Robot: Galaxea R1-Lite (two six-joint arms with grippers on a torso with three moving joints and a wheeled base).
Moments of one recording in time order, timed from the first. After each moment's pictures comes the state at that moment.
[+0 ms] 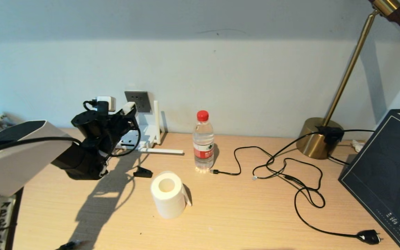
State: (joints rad) left arm -0.07 2.35 -1.29 -1.31 -0.05 0.05; right arm 0.00 0.00 -0.03 0.07 0.00 0.00
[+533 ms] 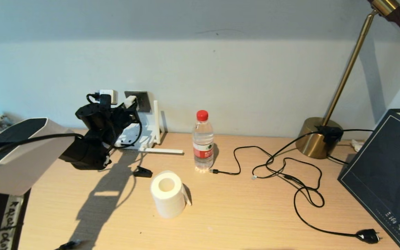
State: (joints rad) left arm -0.07 2.39 -1.46 -1.20 -0.04 0.05; right arm 0.00 0.00 -0.03 0.07 0.00 0.00
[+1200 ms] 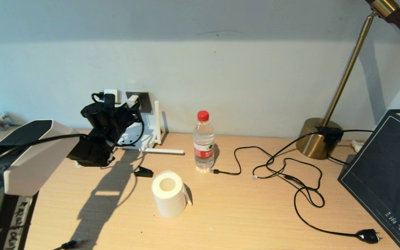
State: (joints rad) left arm -0.05 2.45 -1.57 -1.14 -0.03 0.05; right arm 0.00 0.00 -0.03 0.07 0.00 0.00
